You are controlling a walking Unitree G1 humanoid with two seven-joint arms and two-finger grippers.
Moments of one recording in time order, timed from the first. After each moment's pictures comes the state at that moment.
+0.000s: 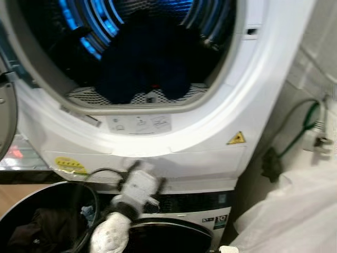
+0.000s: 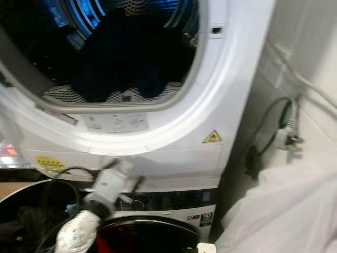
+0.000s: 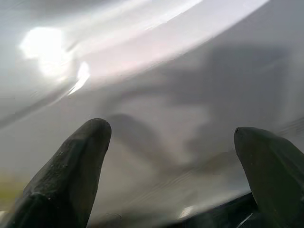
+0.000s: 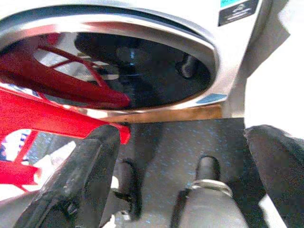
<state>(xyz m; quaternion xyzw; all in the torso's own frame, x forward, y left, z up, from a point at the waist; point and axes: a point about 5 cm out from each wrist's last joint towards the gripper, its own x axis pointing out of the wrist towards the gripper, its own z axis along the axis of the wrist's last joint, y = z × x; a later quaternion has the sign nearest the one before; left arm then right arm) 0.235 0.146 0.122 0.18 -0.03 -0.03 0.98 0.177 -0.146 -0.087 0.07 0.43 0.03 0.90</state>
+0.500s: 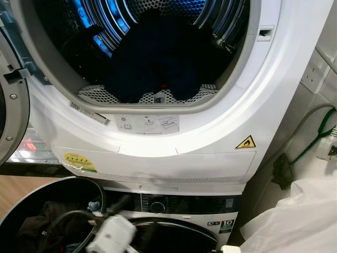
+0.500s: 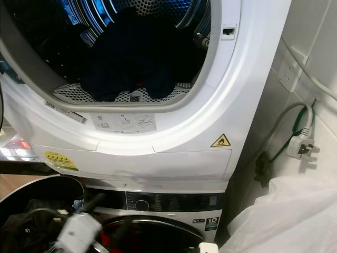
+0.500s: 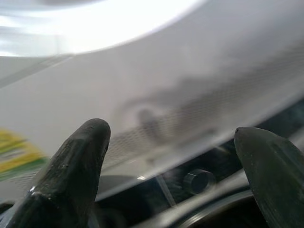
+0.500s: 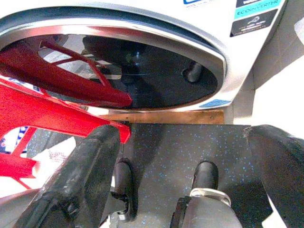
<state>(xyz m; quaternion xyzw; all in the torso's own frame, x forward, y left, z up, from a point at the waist) 0.165 0.151 0.127 0.13 -0.04 -0.14 0.98 0.178 -0.152 -0.086 0.07 0.43 0.03 0.90</state>
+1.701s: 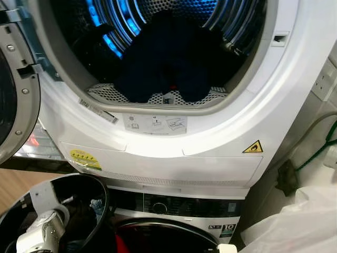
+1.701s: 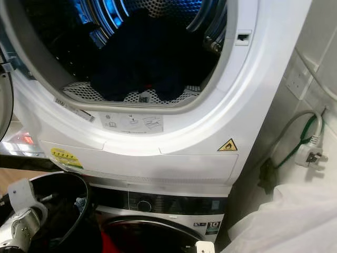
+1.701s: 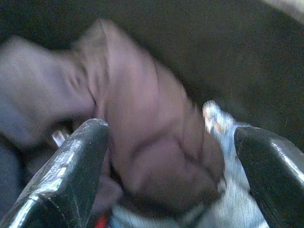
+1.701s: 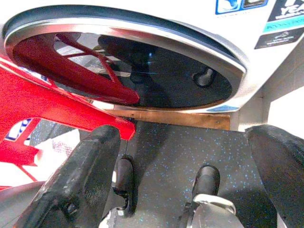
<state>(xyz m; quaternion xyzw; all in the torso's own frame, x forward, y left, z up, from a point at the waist) 0.270 0.281 0.032 -0.21 0.31 0.23 0.90 0.183 -0.141 -0.085 0.06 0.43 0.05 0.90</state>
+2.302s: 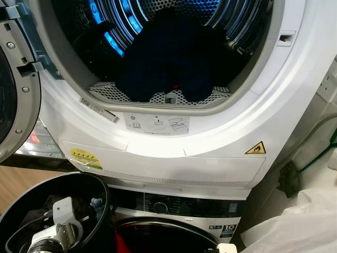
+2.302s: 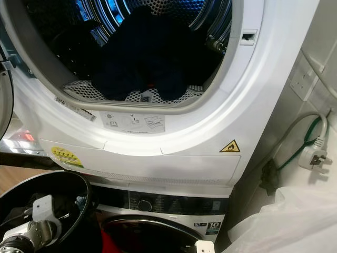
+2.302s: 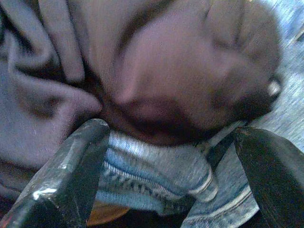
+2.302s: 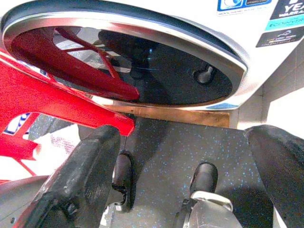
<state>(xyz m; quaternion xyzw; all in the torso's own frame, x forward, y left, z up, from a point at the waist) 0.263 0.268 -0.012 -0.17 0.43 0.21 0.86 0.184 -0.142 -0.085 0.06 0.44 0.06 0.90</state>
